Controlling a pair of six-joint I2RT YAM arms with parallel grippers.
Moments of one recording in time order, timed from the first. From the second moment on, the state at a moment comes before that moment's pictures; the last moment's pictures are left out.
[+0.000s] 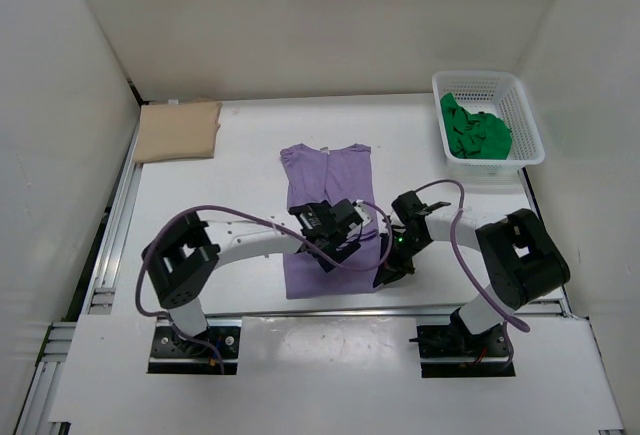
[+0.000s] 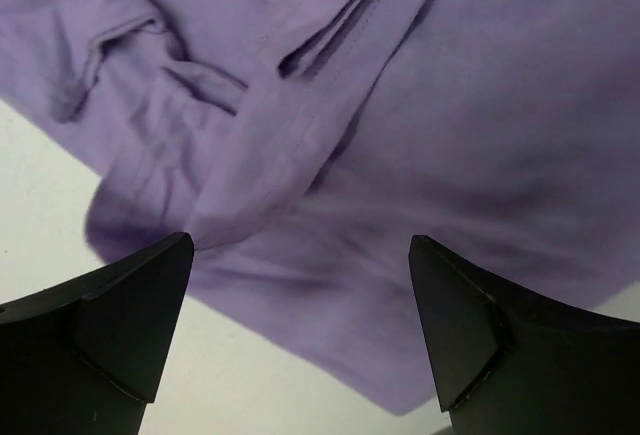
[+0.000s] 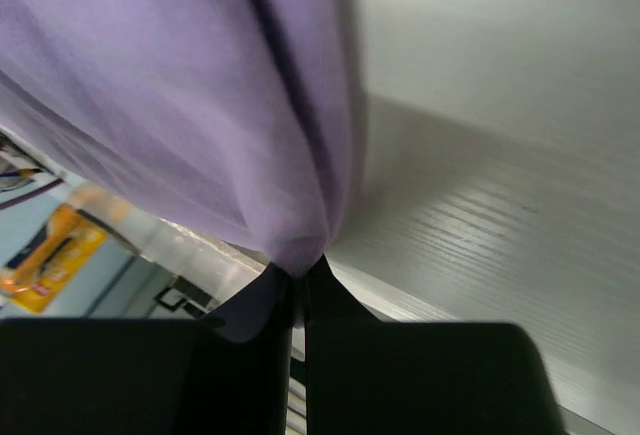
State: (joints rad) left arm -1.05 1.69 1.15 -0.59 -0.31 0.00; right arm 0.49 1.57 0.68 -0.60 -0.56 0.50
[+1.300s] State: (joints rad) left arm -0.62 1.81 1.58 -0.78 -0.27 0.00; right arm 0.48 1.52 0.63 -0.56 -0.58 0.52
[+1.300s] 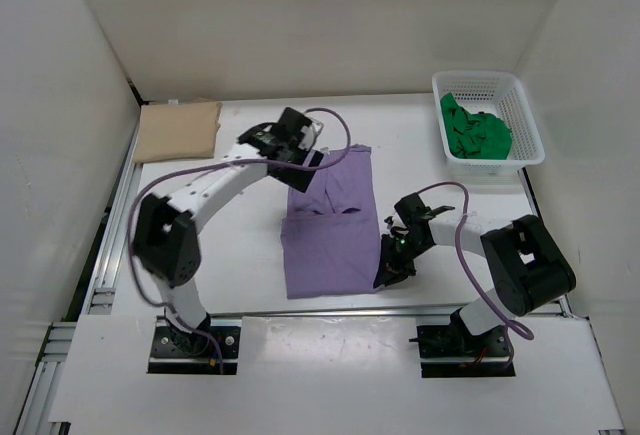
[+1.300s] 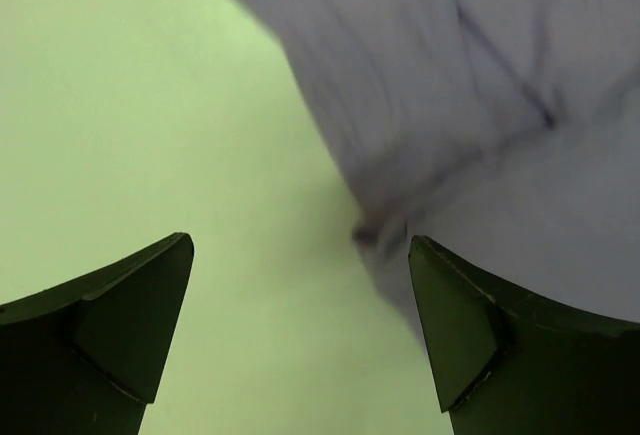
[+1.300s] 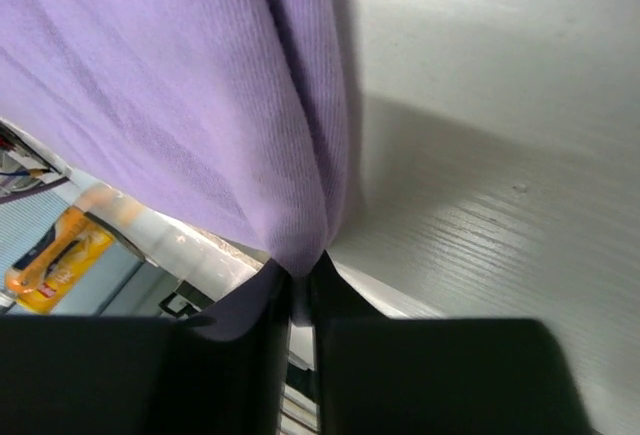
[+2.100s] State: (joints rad) left arm -0.56 1.18 0.55 -0.62 0.37 0.00; right arm 0.52 1.39 0.63 -0.56 -0.46 0.64
